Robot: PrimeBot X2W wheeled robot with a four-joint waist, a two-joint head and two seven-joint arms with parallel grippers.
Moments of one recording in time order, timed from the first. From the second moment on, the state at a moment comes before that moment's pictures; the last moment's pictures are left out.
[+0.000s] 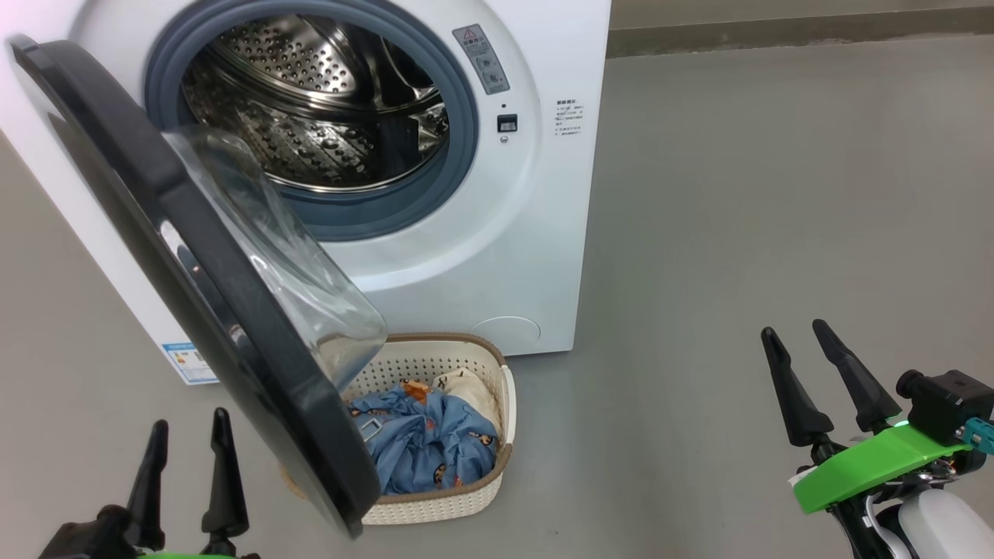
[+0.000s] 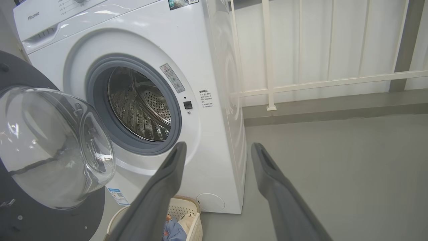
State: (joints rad) left arm -0.01 0.11 -0.01 0.16 -0.41 -0.05 -0.25; right arm -0.17 -0.32 0.25 0.27 0.60 0.13 -0.25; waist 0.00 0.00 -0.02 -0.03
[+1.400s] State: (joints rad) left arm -0.01 0.13 -0.04 0.13 -0.42 -0.05 -0.25; right arm -0.17 -0.29 0.24 0.29 0.60 0.13 -0.25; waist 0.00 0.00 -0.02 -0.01
